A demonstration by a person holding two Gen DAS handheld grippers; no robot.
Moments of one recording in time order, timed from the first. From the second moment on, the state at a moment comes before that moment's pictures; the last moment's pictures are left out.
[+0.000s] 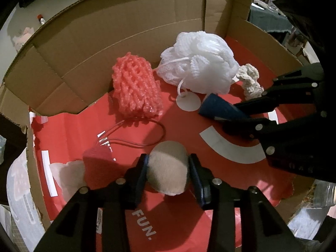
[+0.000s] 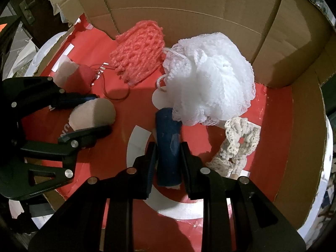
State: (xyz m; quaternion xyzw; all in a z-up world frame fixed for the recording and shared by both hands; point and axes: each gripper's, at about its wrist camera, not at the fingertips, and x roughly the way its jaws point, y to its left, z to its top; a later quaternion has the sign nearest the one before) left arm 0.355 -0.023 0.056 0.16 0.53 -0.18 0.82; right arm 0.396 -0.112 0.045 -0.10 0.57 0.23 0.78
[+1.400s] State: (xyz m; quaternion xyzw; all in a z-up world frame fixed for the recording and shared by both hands) left arm 0.199 0.009 0.172 0.09 0.33 -0.15 0.93; right arm 0.251 -0.159 0.182 -0.06 0.41 0.21 0.89
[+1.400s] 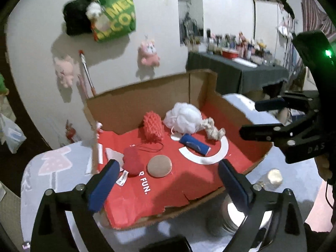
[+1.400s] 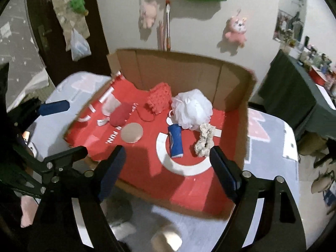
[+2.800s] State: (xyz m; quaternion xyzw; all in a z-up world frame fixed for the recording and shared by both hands) left arm 0.035 0.009 0.066 0.02 0.28 -0.09 0.95; right arm 0.052 -0.171 0.074 -0.02 0.29 0.11 0.95
